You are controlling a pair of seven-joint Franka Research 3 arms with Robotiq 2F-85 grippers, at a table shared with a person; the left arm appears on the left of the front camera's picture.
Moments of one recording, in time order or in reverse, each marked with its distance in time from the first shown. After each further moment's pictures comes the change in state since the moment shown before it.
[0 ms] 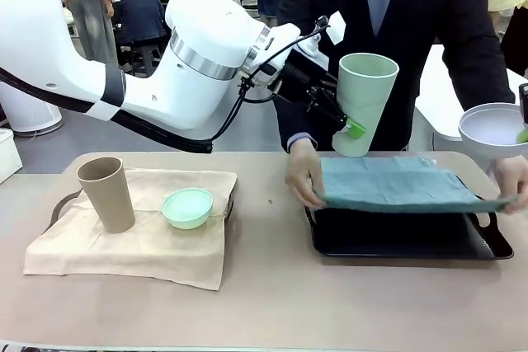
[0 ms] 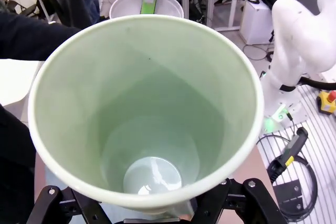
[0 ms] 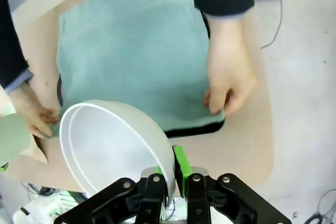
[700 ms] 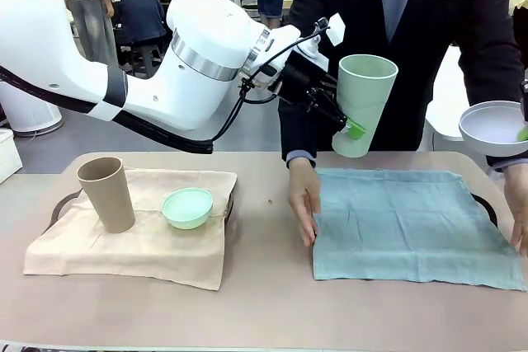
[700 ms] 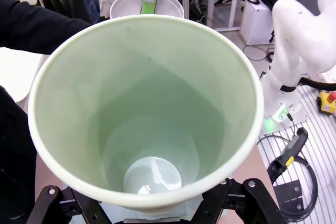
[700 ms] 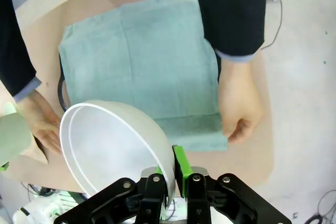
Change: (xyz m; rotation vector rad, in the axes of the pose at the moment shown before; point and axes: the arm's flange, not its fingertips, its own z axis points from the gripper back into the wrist) left arm 0.001 0.001 0.000 0.001 -0.002 -0.001; right arm 0.000 0.000 0.001 0.000 -0.003 0.001
